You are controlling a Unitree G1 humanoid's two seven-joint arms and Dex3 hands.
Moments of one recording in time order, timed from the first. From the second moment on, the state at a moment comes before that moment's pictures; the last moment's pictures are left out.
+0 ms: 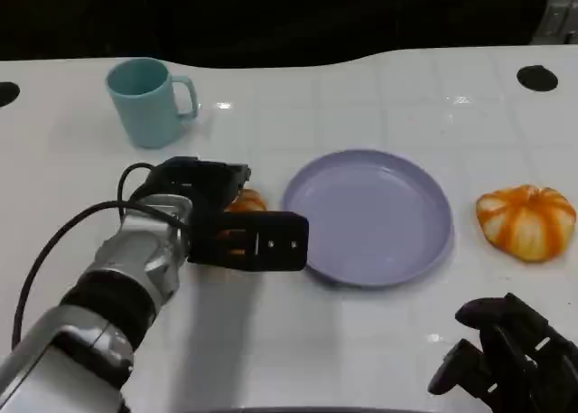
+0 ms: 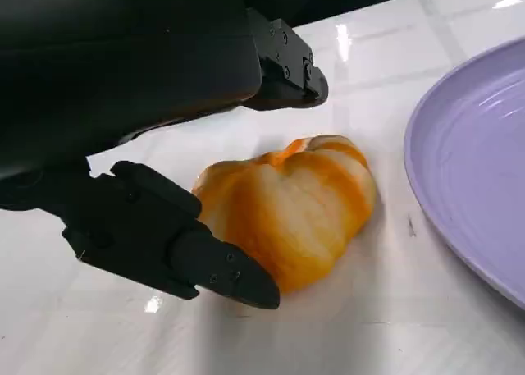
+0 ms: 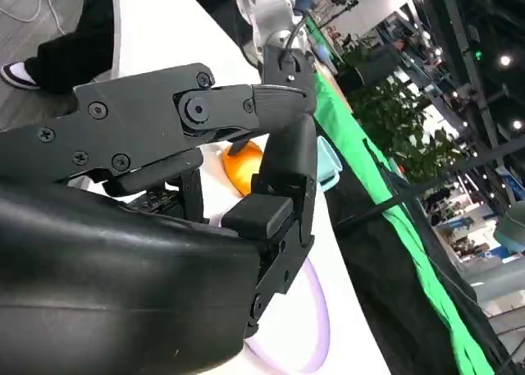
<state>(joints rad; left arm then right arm) -0.85 0.12 -0.52 1.04 0.82 0.05 -0.09 0.41 0.04 -0.06 -0.33 0.60 0.23 0.38</state>
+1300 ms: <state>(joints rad) -0.92 0.04 -0.63 1.33 0.77 -0.02 0.13 0.44 0.03 -0.07 -0.35 0.62 0.23 0.40</state>
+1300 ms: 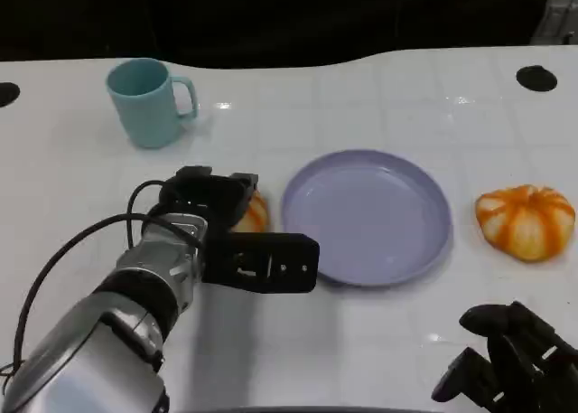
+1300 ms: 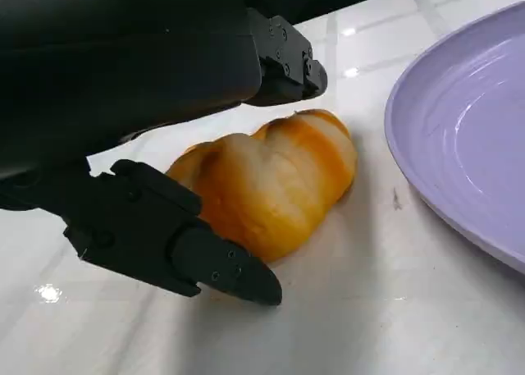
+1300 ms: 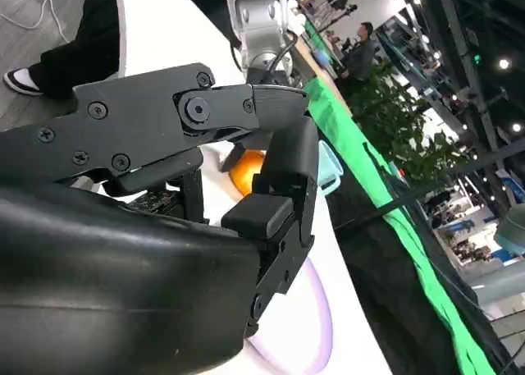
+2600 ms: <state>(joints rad) -0.88 0.08 -0.53 1.35 0.69 -0.23 0.47 0.45 0.03 -0.08 -0.35 0.64 0.22 0.42</state>
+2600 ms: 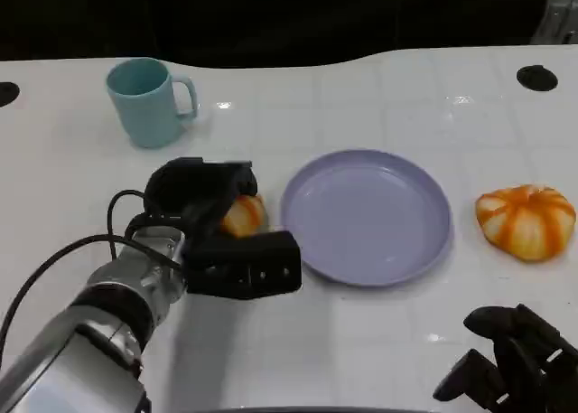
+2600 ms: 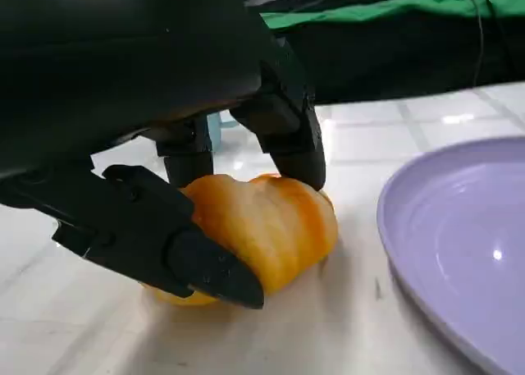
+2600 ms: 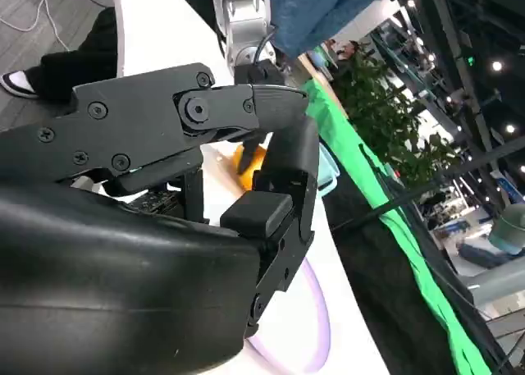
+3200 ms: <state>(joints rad) -0.93 0.06 -0.32 1.30 0.50 -0.37 0.43 0.45 0.03 -0.08 -0.35 0.63 0.22 0.42</state>
